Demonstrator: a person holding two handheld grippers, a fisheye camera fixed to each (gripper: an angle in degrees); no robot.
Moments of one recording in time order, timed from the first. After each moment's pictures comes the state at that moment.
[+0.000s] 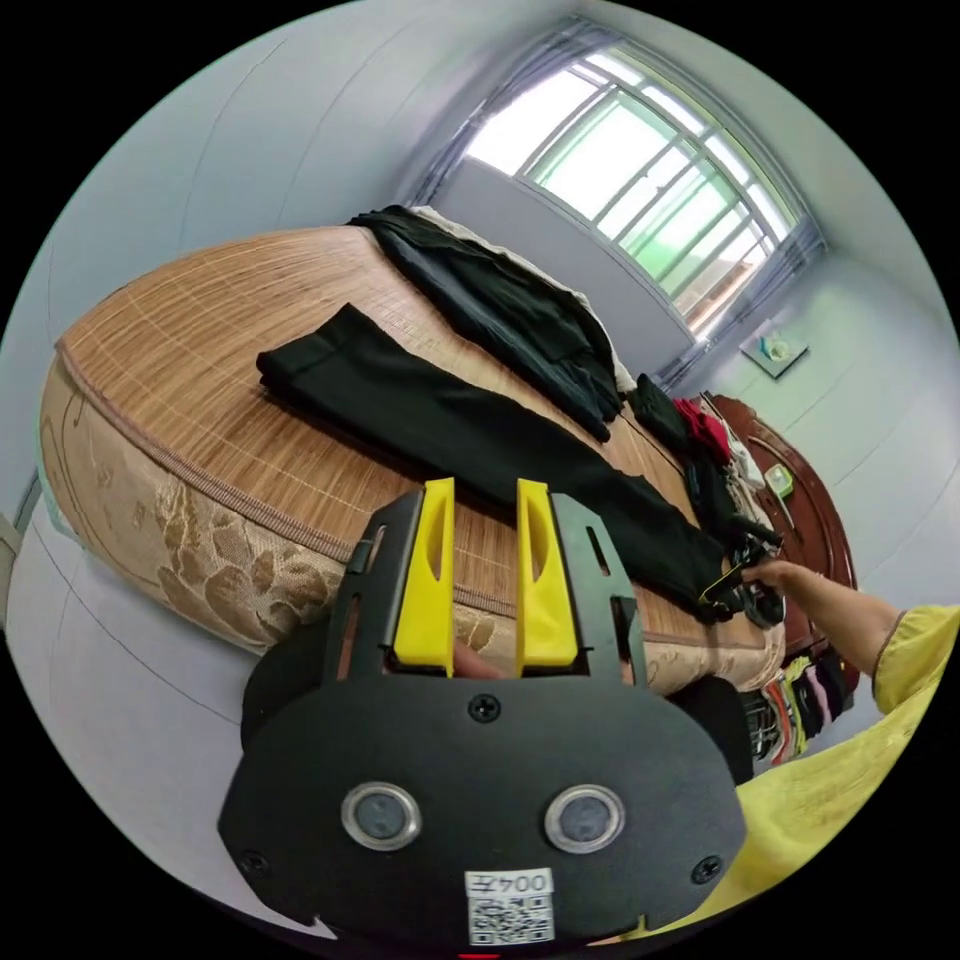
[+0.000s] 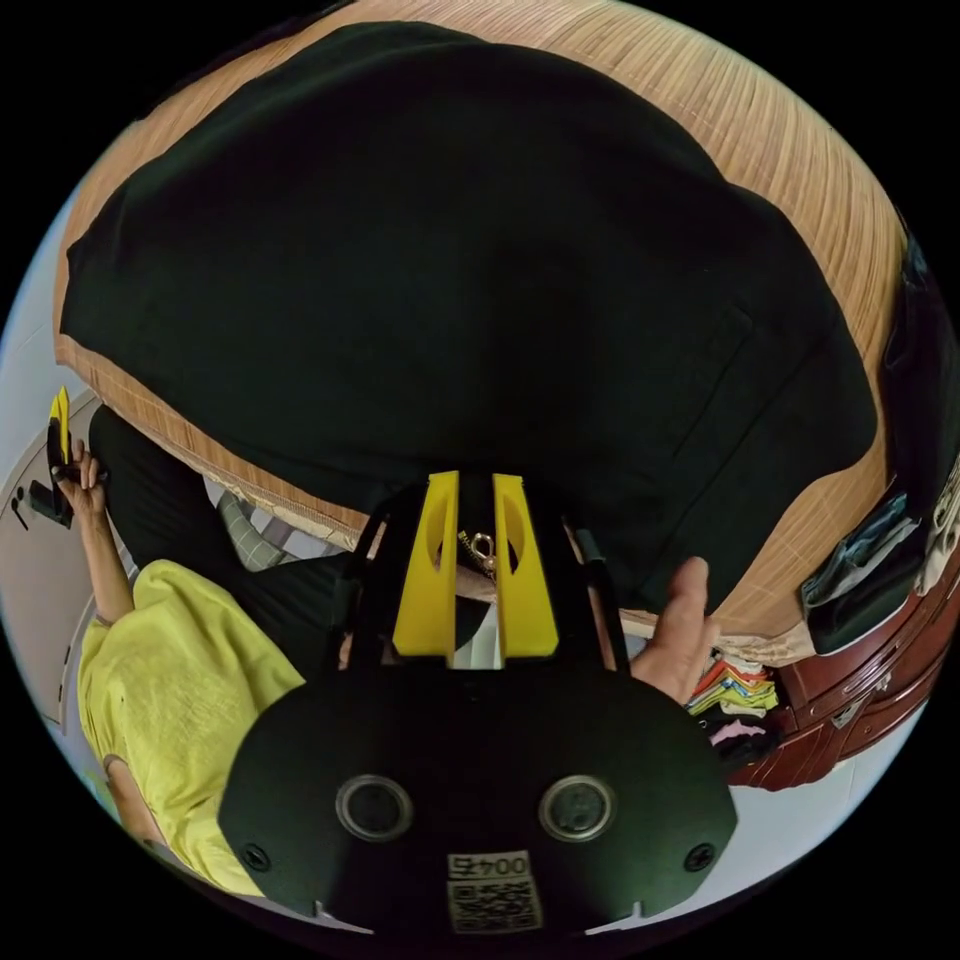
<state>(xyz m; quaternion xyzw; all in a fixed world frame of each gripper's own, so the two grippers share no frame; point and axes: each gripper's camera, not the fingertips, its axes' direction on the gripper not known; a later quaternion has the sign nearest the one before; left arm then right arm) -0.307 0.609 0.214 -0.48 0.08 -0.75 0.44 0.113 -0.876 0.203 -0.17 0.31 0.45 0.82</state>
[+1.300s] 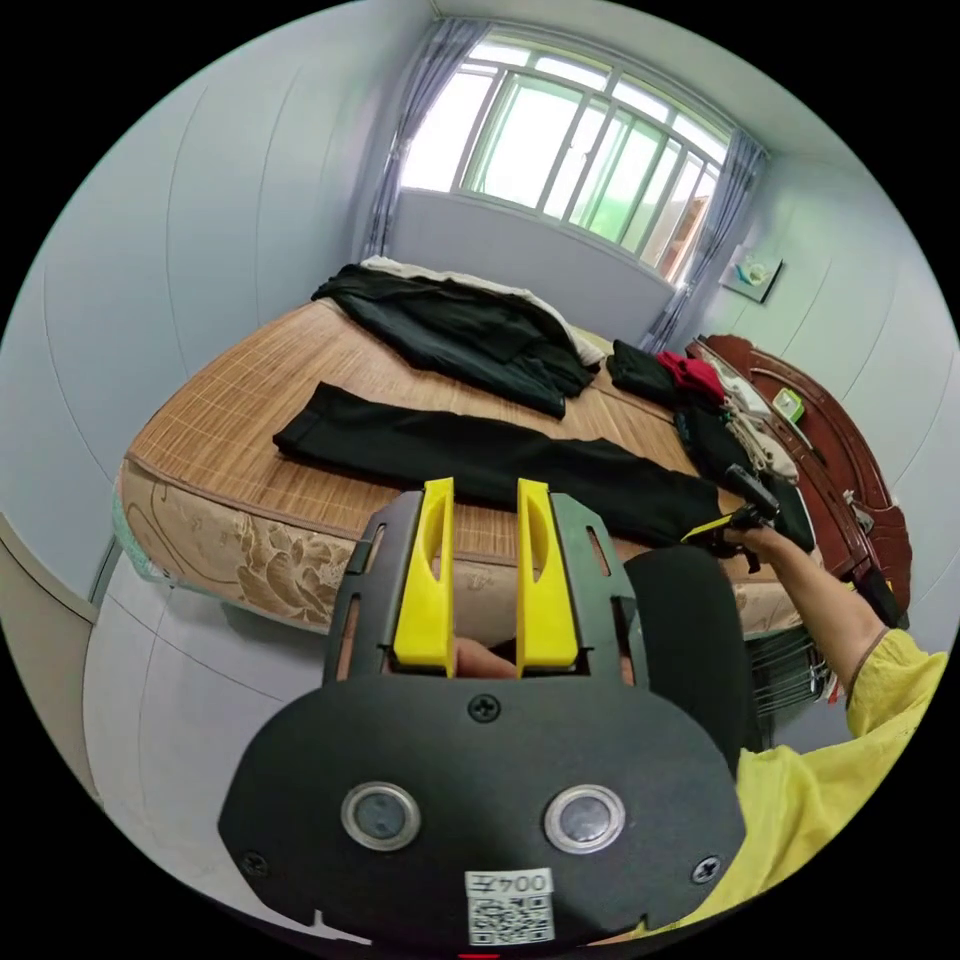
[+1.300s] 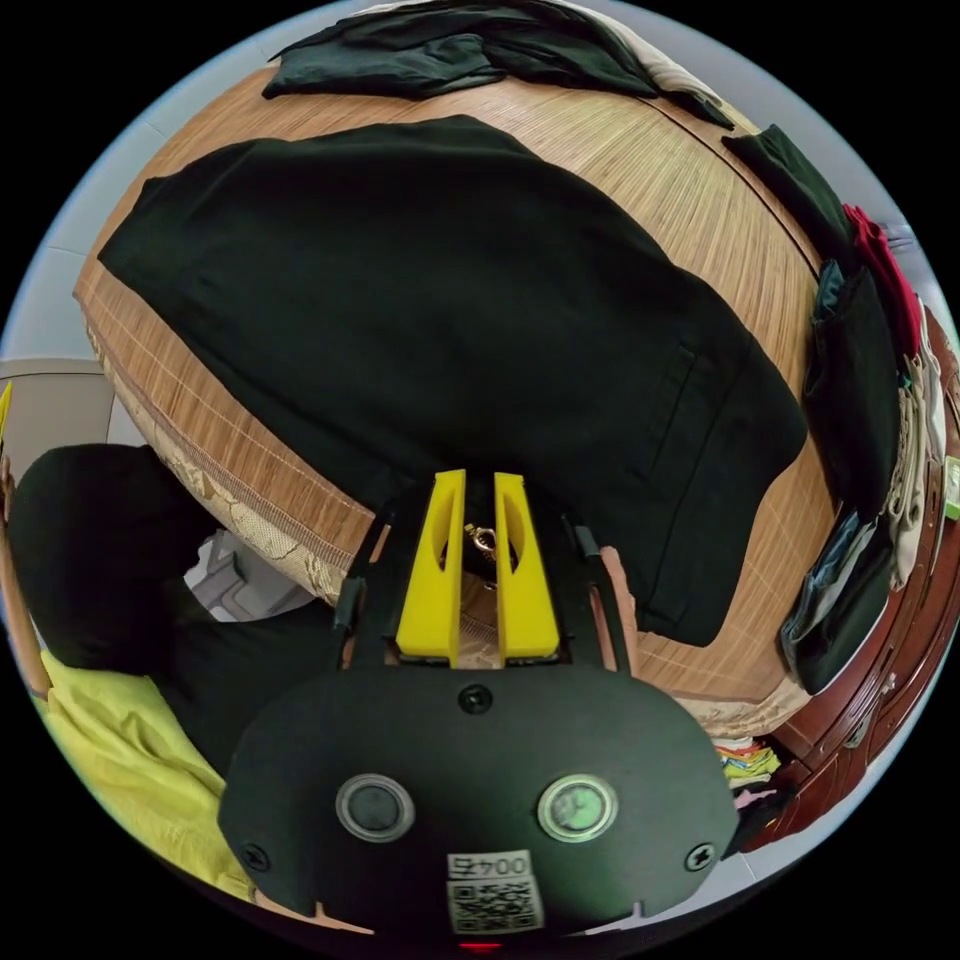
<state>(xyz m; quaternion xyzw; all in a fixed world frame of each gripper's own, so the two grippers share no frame) -0.369 0.453 0.244 -0.53 0.10 -0.67 0.52 -0.084 -0.910 0.247 -0.03 0.47 0.32 0.82</state>
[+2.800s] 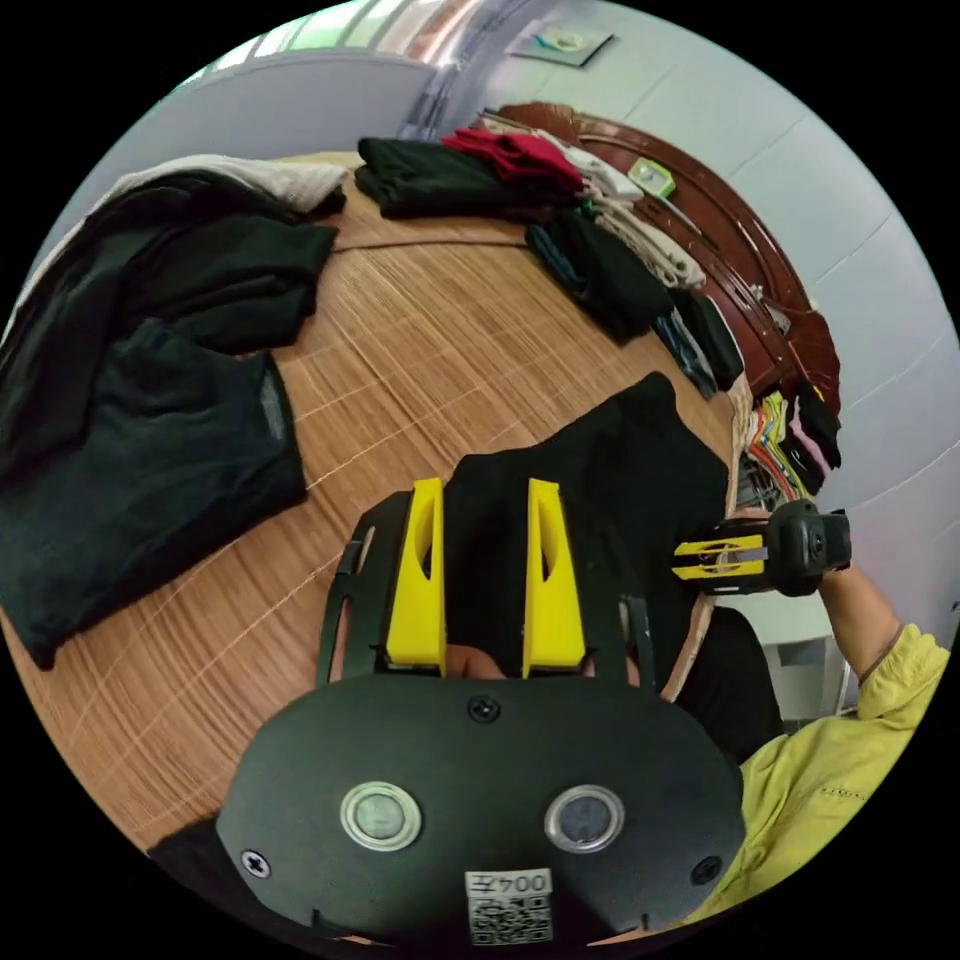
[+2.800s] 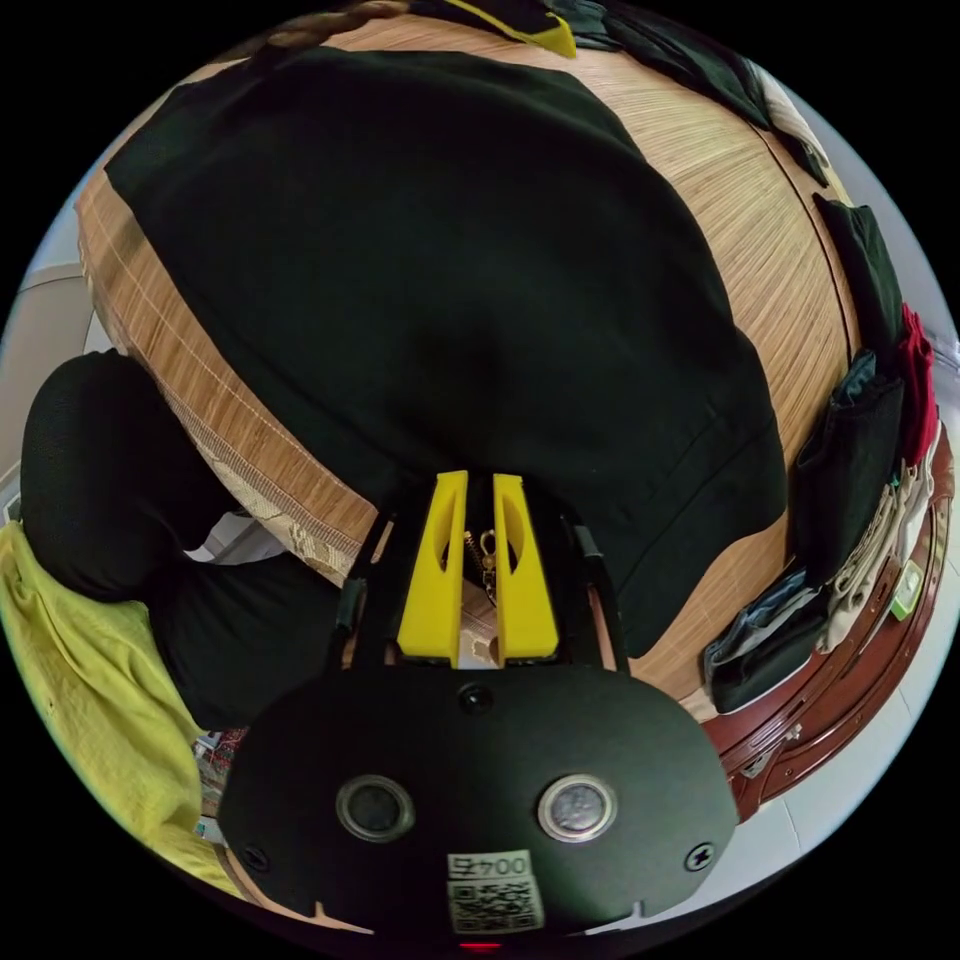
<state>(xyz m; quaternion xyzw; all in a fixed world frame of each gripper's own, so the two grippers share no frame) -0.103 0.582 0.988 -0.42 0.54 -0.55 0.48 -0.112 -0.979 0.270 -0.19 0.48 0.29 0.81</state>
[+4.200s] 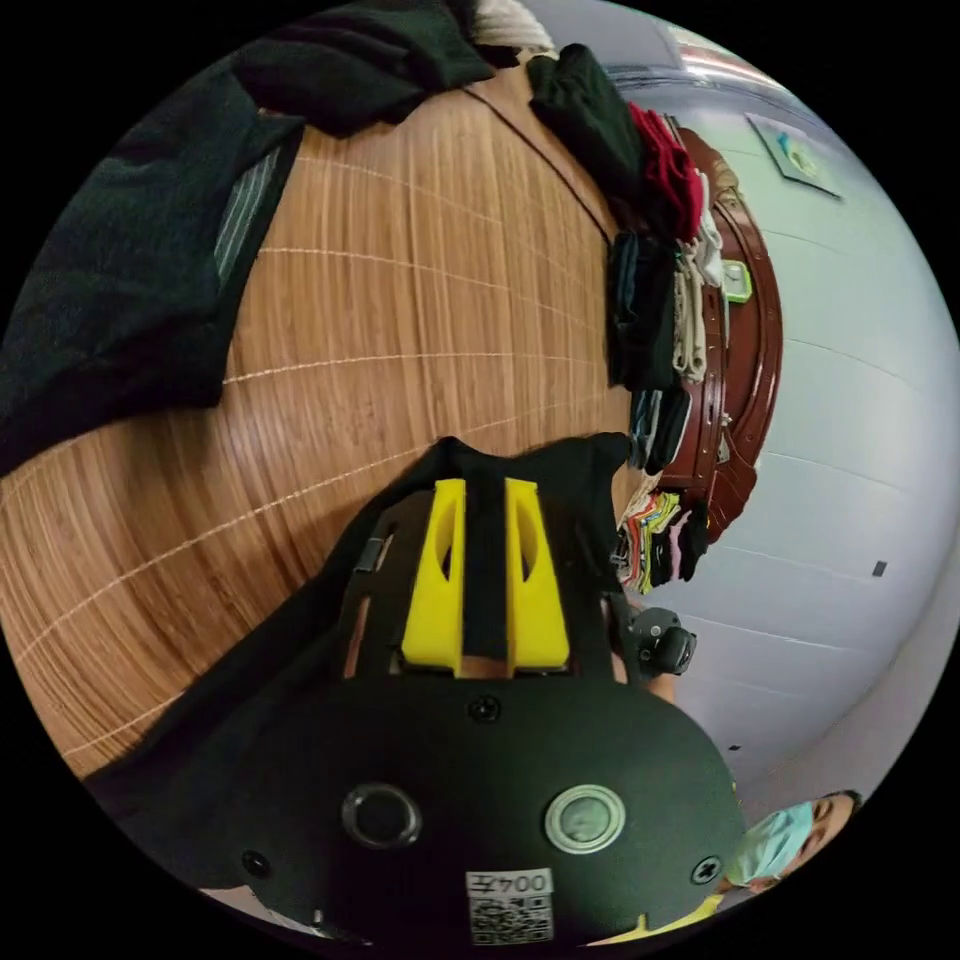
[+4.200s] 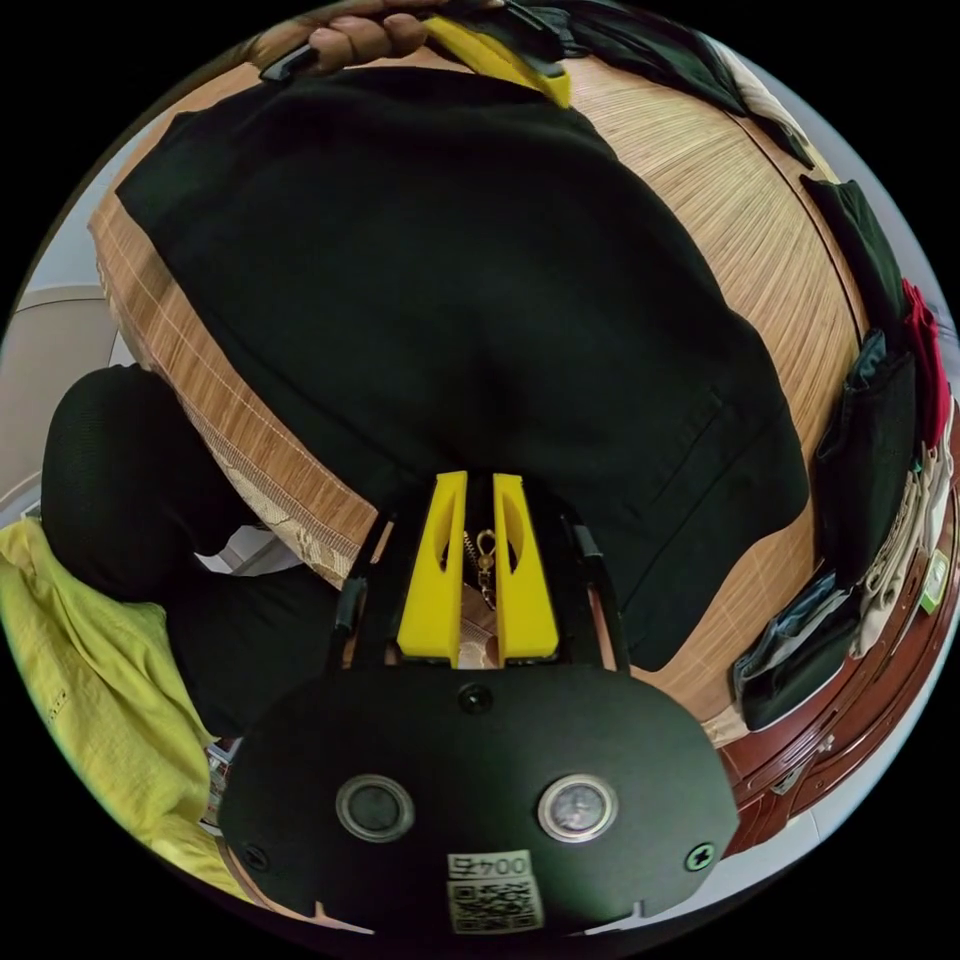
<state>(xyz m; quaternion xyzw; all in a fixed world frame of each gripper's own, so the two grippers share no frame) 0.032 0.721 1.089 -0.47 0.55 -0.67 0.15 -0.094 -0.953 0.257 -0.14 0.45 0.29 0.83</state>
